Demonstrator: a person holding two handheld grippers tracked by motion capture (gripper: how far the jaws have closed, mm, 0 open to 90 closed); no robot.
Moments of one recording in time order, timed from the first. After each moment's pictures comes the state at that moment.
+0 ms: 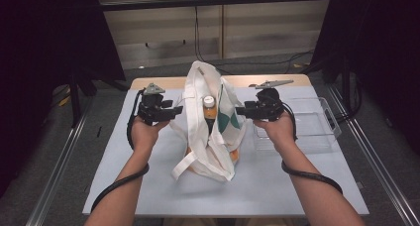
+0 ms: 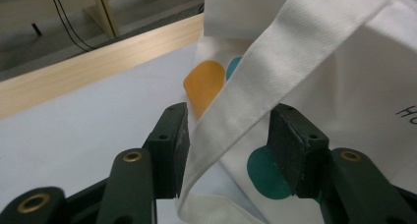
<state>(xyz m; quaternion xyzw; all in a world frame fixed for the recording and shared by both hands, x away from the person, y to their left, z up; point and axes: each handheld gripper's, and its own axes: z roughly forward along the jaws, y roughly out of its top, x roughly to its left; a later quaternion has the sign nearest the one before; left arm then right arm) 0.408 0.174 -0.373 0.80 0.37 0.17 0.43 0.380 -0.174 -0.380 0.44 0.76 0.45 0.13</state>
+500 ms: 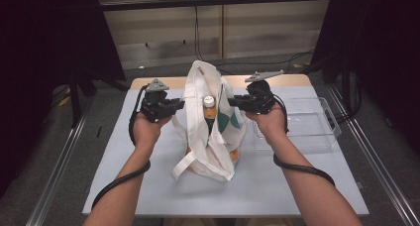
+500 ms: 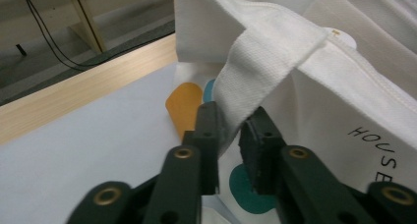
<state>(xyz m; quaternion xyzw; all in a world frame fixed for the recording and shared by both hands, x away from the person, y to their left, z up) 0.408 0.166 -0.360 0.82 0.33 0.16 0.44 0.387 -0.150 -0.357 0.40 0.78 0.47 0.14</state>
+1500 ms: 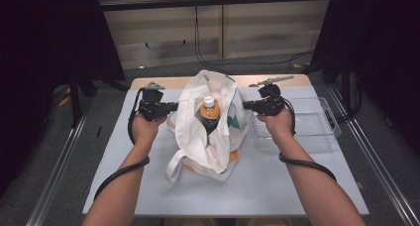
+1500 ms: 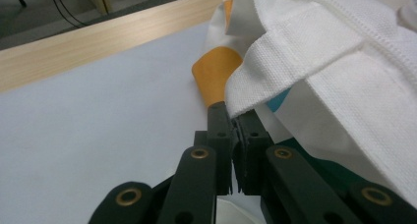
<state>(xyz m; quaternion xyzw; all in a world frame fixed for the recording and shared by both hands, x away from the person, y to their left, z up) 0.435 0.182 -0.390 0.81 0.40 0.13 0.40 0.405 -0.189 -0.395 0.48 0.76 0.43 0.11</state>
